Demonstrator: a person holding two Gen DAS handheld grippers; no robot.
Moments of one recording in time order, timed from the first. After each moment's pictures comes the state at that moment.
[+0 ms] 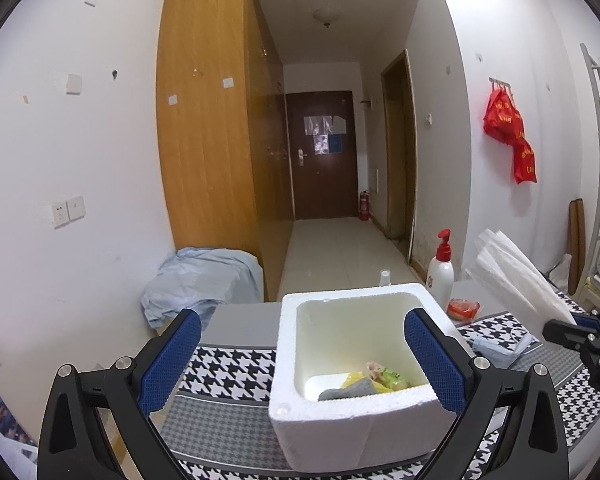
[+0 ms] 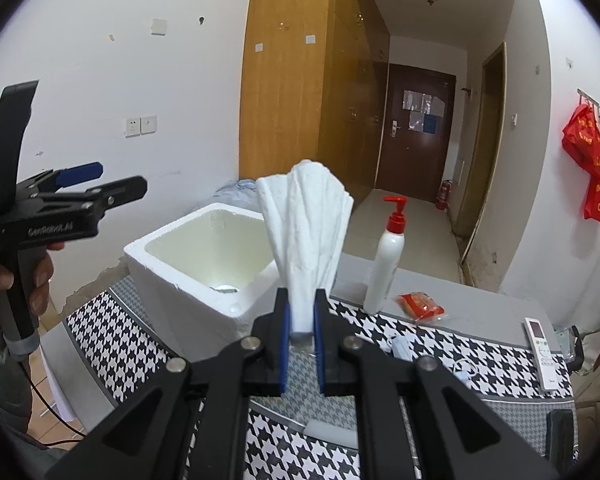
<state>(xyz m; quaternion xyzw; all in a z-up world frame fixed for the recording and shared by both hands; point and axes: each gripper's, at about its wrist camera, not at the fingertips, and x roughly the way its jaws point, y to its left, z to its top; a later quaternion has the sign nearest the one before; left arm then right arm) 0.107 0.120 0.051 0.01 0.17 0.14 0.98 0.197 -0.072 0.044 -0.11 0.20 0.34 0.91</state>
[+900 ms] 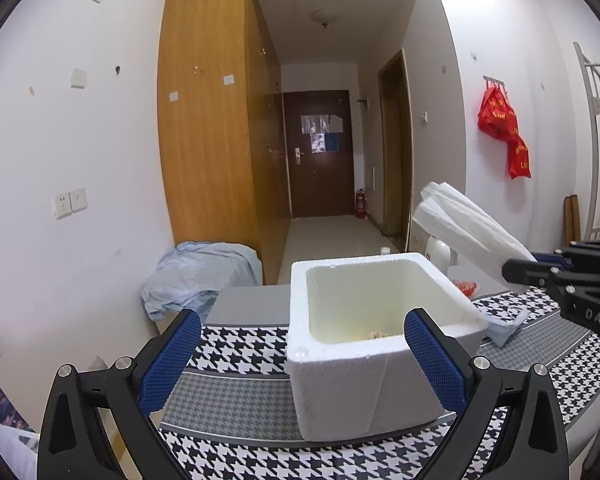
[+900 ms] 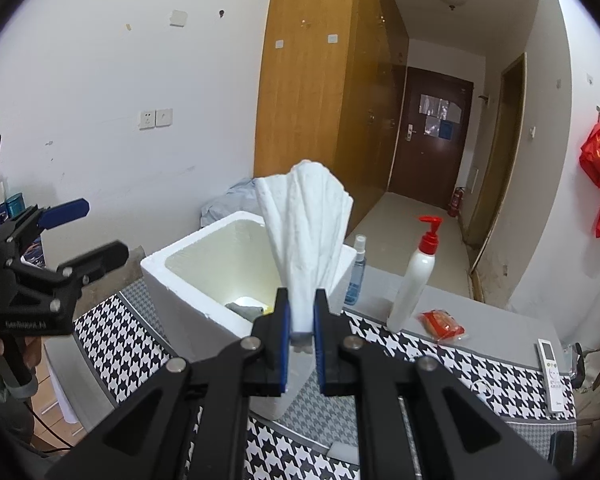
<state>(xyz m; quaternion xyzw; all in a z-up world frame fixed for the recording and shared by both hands) 0.072 0.125 0.026 0.01 0.17 0.13 0.98 0.198 -0.029 0.052 -0.14 0.20 0.36 0.90</state>
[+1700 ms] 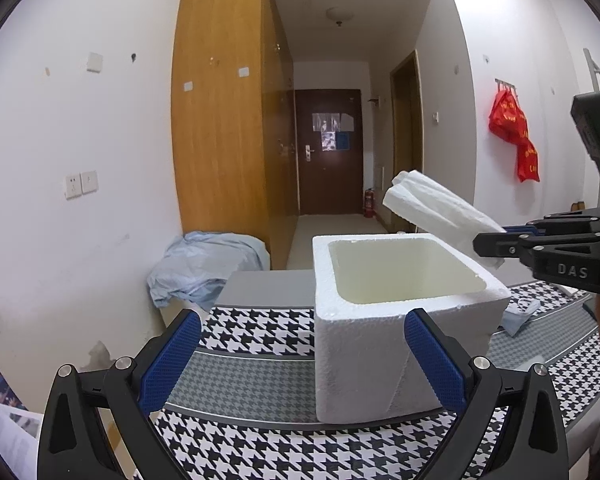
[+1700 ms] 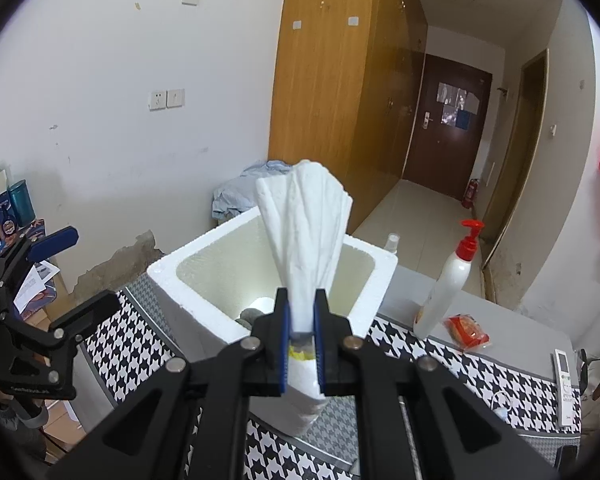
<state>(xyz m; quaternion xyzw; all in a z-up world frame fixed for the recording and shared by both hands) 0.058 0.138 -0.003 -0.01 0.17 0.15 0.97 0.215 0.017 0.045 -0.16 0.24 0.38 0.88</state>
